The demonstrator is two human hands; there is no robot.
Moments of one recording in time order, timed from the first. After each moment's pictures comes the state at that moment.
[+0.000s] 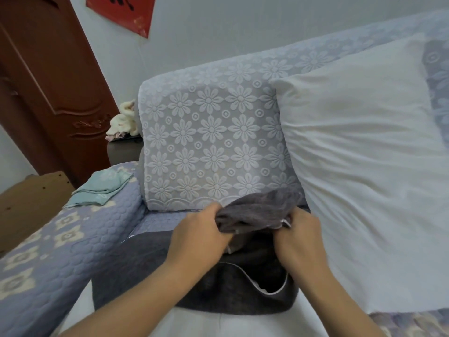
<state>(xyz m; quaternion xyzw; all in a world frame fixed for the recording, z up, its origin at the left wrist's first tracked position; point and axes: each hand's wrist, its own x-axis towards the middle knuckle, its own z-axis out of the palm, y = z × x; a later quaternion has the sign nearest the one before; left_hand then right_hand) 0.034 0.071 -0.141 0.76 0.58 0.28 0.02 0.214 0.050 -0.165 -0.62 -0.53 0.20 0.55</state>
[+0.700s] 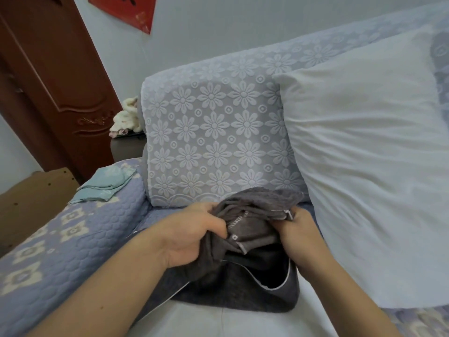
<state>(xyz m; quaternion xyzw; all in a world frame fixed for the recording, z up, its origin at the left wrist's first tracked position) 0.024 0.069 -0.103 0.53 0.46 0.27 0.66 0.218 0.063 -0.178 -0.48 -0.48 0.43 0.59</state>
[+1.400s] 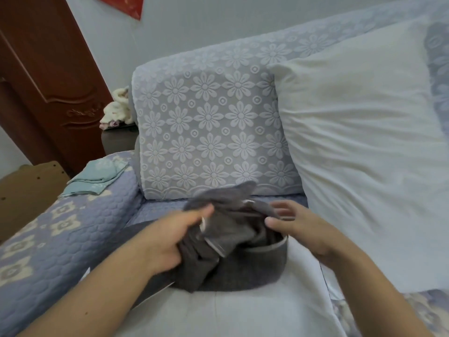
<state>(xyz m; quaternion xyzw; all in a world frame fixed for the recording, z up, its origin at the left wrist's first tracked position) 0.007 0.067 -0.130 0.41 0.51 0.36 0.66 0.261 0.076 -0.204 -0.53 -0.50 0.52 0.44</state>
